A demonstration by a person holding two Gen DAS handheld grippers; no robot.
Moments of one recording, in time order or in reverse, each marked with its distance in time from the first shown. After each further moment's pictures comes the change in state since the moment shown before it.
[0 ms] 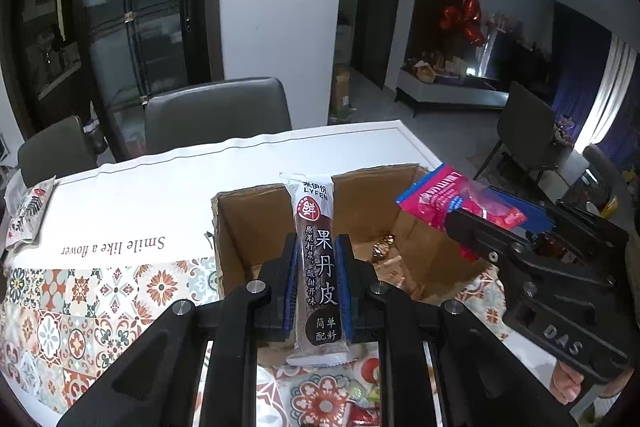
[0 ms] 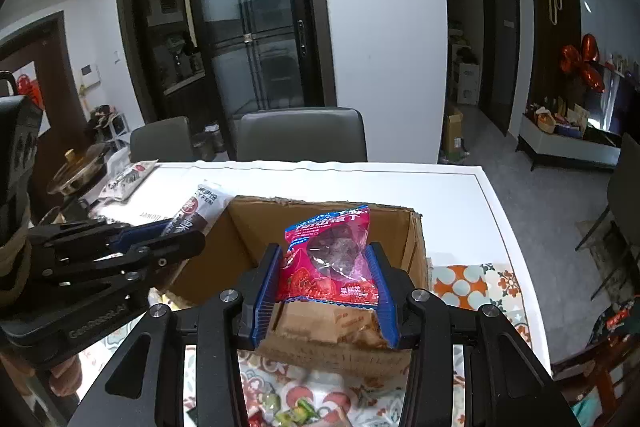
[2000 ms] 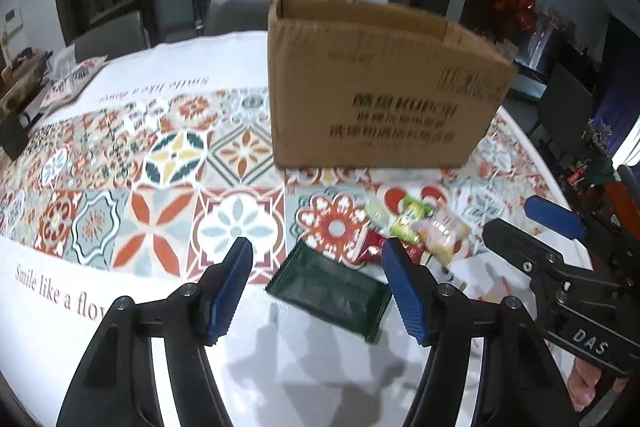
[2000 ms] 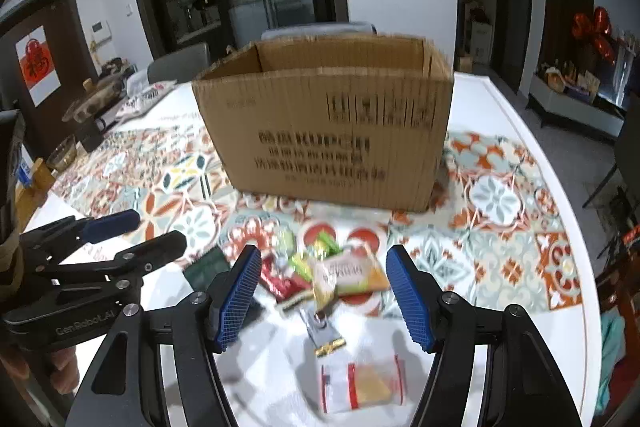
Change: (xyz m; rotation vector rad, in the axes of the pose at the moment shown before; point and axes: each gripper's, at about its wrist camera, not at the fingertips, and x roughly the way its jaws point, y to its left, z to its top) left arm -0.028 -0.018 -0.194 -0.169 0.131 0.143; right arm -0.028 0.018 -0.163 -0.019 0.177 0.041
